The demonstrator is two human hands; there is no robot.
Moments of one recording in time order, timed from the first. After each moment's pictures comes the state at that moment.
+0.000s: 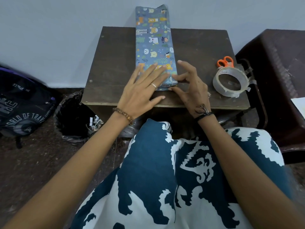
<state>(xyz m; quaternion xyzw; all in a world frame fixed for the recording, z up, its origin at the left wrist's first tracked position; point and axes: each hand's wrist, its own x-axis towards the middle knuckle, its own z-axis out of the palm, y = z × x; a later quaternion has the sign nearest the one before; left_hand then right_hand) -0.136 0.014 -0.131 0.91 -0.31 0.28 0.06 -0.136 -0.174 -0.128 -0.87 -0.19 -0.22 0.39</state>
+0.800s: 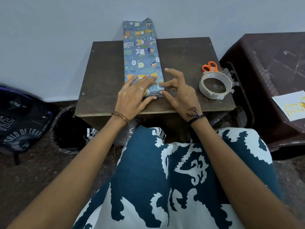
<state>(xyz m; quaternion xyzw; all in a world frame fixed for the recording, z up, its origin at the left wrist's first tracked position) -0.121 0.001 -0.130 0.90 -0.29 0.30 0.16 -0.141 -0.179 -0.116 -0.87 -0.18 -0.17 0.43</state>
